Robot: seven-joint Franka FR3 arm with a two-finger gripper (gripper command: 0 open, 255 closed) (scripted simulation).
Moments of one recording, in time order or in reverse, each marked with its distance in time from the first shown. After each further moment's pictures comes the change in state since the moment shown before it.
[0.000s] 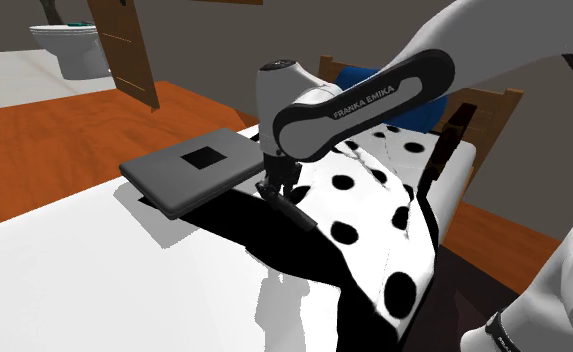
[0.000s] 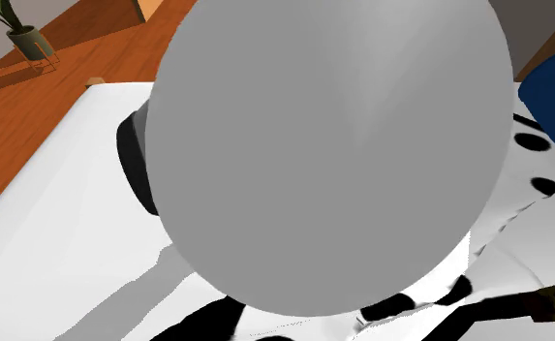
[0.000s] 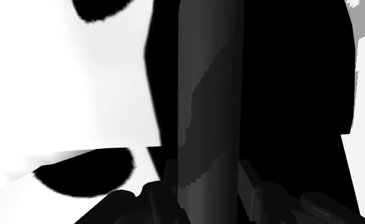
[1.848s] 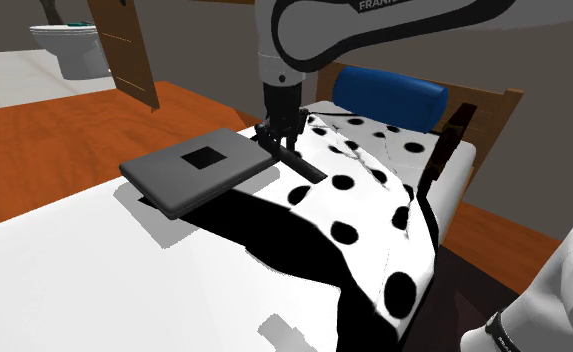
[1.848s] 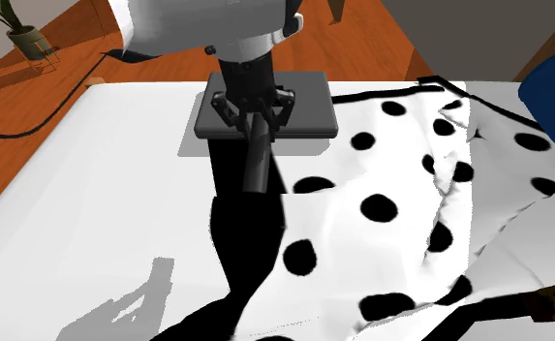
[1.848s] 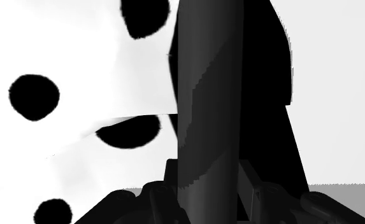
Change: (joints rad) arm -0.006 -0.111 0.007 0.245 0.055 -0.348 -0.059
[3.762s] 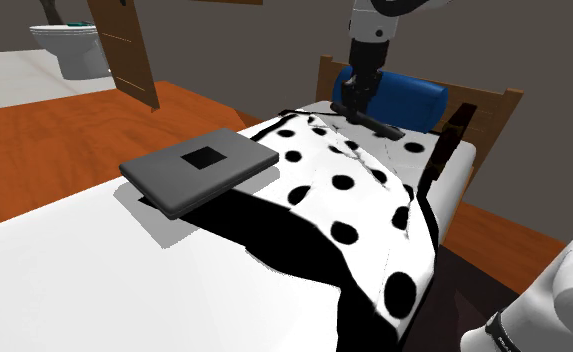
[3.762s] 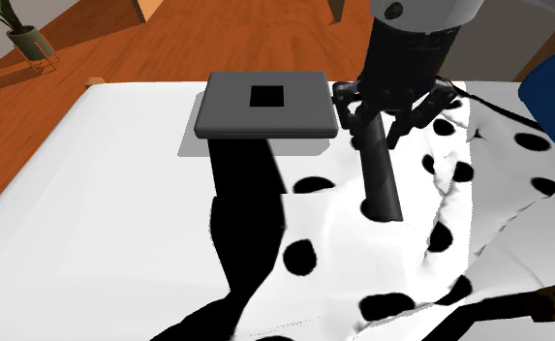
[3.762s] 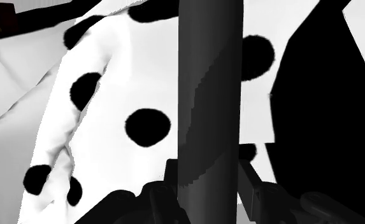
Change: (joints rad) arm -0.153 -0.289 -0.192 -0.152 0.043 -0.104 -0.363
